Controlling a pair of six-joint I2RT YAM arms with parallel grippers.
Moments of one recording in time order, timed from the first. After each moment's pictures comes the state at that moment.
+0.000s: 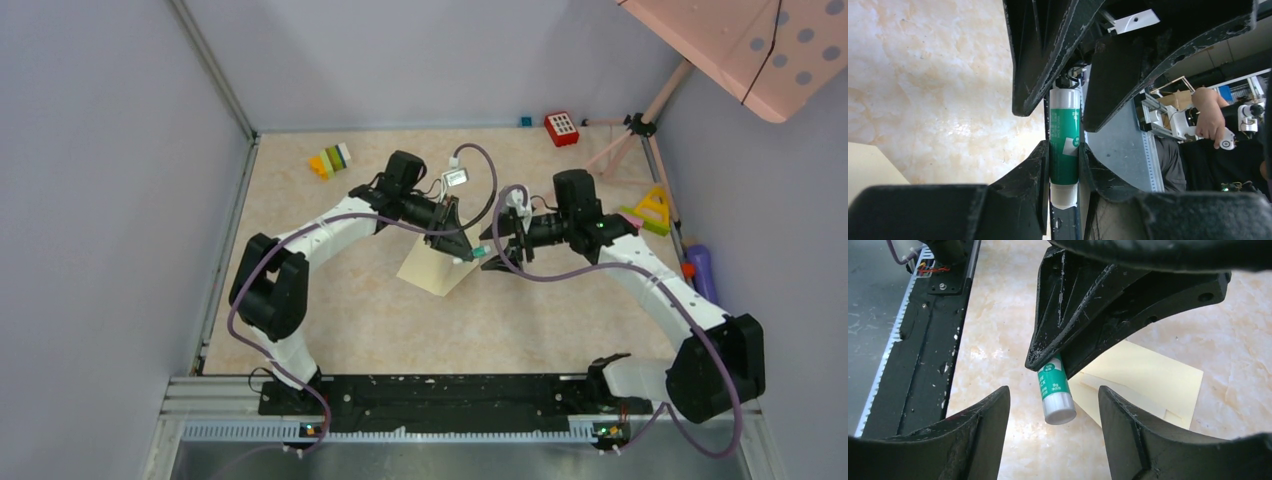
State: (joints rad) left arm -0.56 1.76 1.32 -0.26 1.30 -0.16; right arm 0.37 1.25 0.96 -0.40 -1.10 -0.65
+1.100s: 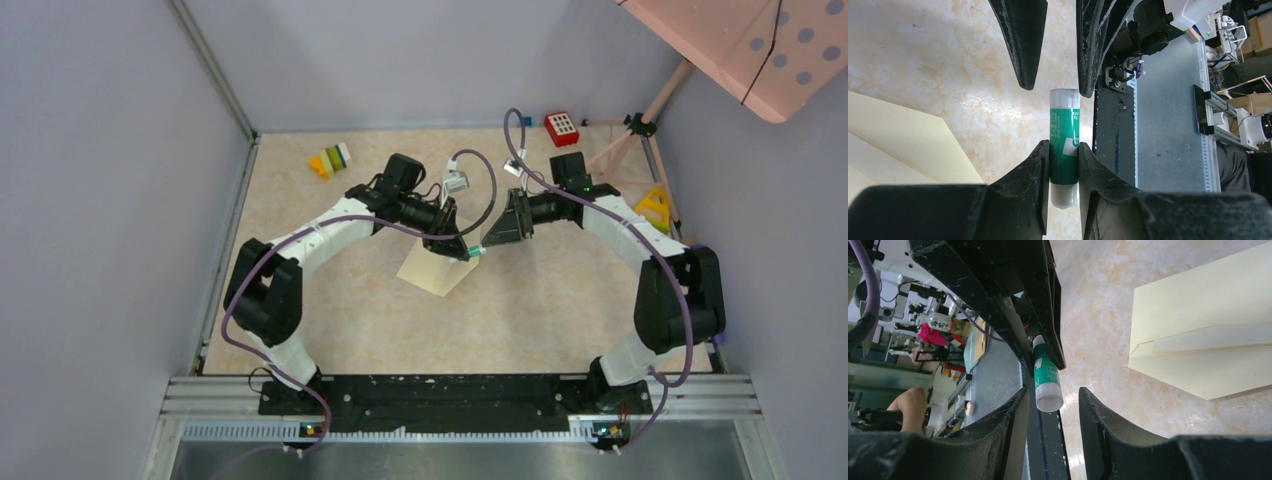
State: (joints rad) left arm -0.57 1.72 1.32 -0.40 1.06 0.05; right arm 0.24 1.58 1.13 -0.48 -1.27 -0.01
